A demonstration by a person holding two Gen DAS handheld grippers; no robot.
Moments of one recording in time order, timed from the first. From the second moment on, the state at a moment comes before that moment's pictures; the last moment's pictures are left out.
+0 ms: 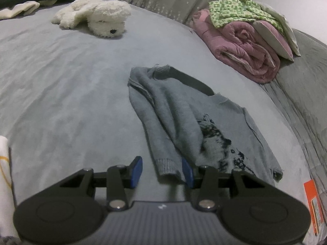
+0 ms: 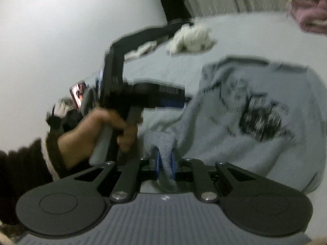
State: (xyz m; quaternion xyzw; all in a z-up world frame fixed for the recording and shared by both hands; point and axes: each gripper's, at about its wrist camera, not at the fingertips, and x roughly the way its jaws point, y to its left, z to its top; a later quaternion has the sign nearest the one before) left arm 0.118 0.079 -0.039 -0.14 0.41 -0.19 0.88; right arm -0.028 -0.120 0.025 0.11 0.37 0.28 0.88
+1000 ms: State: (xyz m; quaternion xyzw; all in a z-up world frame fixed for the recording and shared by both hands) left arm 0.081 0.071 -0.041 -0.06 0.43 -0.22 0.87; right arm -0.062 -0.241 0.003 0.15 0.38 0.05 0.91
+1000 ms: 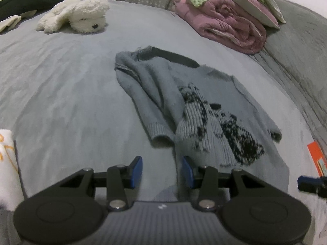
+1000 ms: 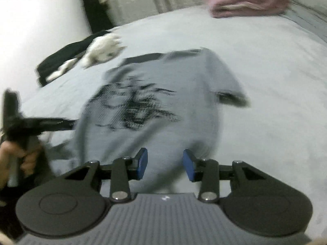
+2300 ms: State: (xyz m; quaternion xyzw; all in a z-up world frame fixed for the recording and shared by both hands) left arm 0.038 0.093 -0.032 -0.09 0.46 -0.28 0.84; right arm -0.015 -0.221 -0.008 0.12 0.40 -0.04 0.91
